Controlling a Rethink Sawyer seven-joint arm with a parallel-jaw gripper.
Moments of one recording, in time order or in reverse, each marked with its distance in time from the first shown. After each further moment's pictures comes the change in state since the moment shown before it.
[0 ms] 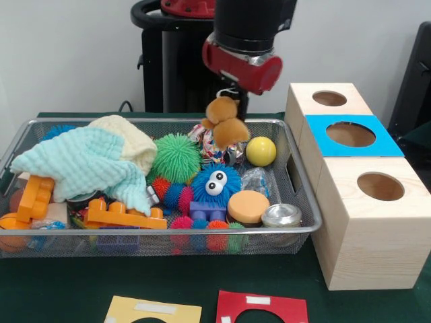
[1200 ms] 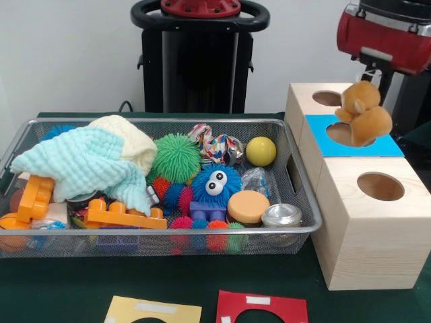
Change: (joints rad) arm 0.269 0.106 -0.104 -0.368 0.068 0.185 0.003
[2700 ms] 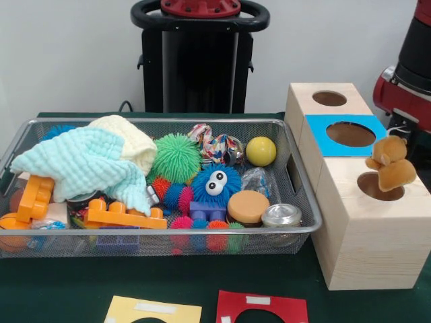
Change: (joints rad) arm 0.128 0.198 -0.109 -0.070 0.203 -0.011 0.160
